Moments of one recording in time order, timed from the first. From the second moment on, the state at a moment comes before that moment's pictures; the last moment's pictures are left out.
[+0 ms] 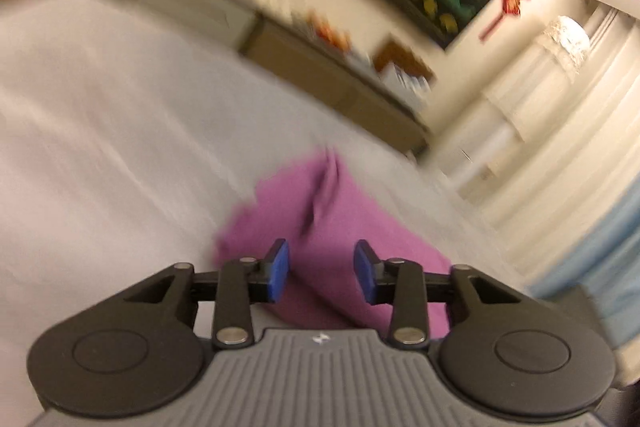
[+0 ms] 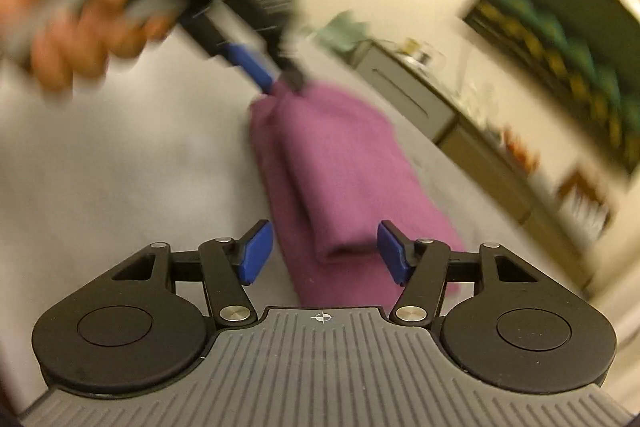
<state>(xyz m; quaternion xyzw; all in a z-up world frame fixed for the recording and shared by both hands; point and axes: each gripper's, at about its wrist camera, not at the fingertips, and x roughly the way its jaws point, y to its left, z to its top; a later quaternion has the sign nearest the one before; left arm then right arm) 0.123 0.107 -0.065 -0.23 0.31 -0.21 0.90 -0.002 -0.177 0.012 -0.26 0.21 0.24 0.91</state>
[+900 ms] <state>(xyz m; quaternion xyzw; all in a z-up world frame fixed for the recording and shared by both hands) 0.109 0.051 -0.096 -0.07 0.32 -0.20 0.92 0.050 -0.195 -0.016 -0.01 0.29 0.20 0.94</state>
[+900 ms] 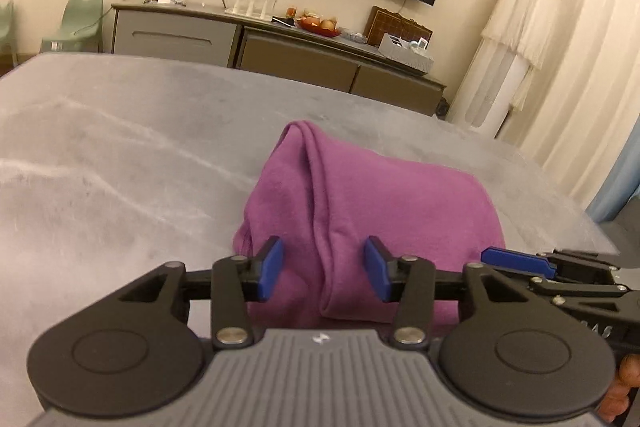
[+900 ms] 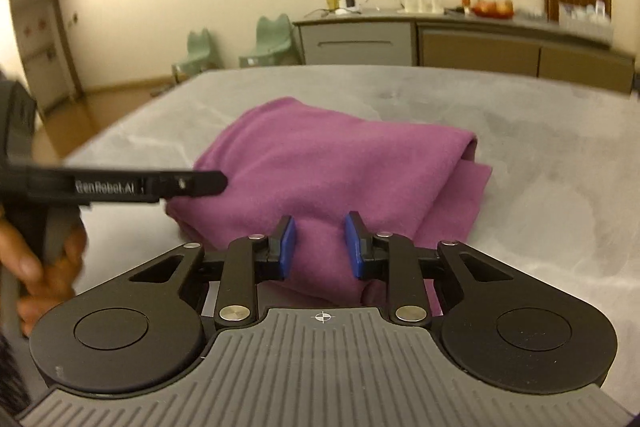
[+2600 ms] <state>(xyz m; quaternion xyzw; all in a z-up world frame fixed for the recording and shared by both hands) 0.131 0.062 -0.083 -0.13 0.34 -0.16 0.92 0.061 -0.196 -0.013 -0.10 0.26 0.19 0.94</state>
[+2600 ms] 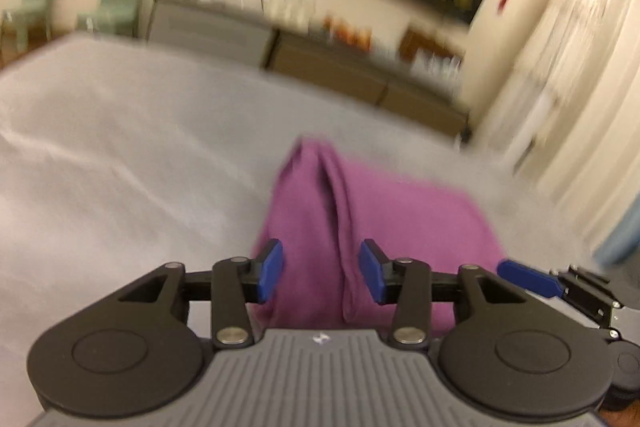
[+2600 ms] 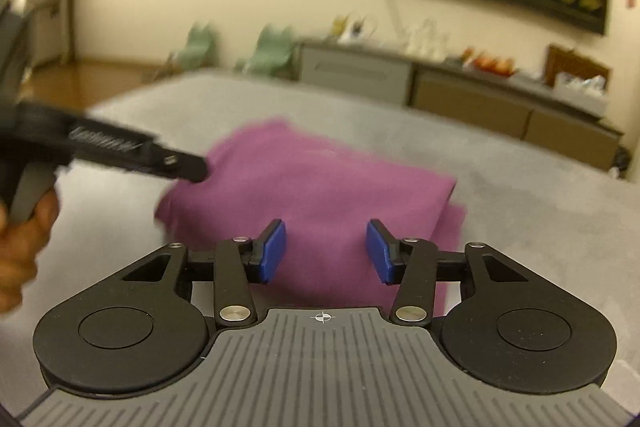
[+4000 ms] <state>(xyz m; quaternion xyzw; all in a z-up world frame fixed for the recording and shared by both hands) 0.125 -0.041 -0.052 -0.05 0.32 -0.16 0.93 0.118 -0.351 0.020 -0.01 0.30 0.13 0.94</state>
